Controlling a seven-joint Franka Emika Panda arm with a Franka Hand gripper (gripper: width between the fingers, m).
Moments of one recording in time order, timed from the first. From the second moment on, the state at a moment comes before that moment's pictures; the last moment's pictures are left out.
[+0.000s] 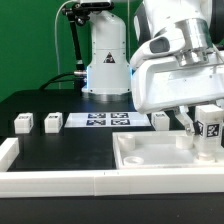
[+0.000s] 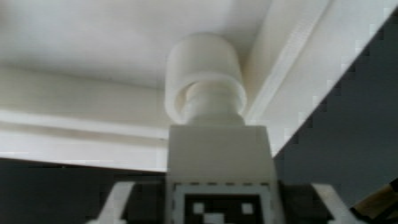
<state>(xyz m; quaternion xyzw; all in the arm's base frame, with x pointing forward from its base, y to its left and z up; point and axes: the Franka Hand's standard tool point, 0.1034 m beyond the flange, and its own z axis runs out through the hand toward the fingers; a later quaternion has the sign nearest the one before) 0.608 0.118 0.069 -0.96 -0.13 -0.25 0.05</state>
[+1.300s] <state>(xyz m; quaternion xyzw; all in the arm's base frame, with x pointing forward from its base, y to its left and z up) 0.608 0.117 0.060 -0.95 -0.12 -0.28 0.05</state>
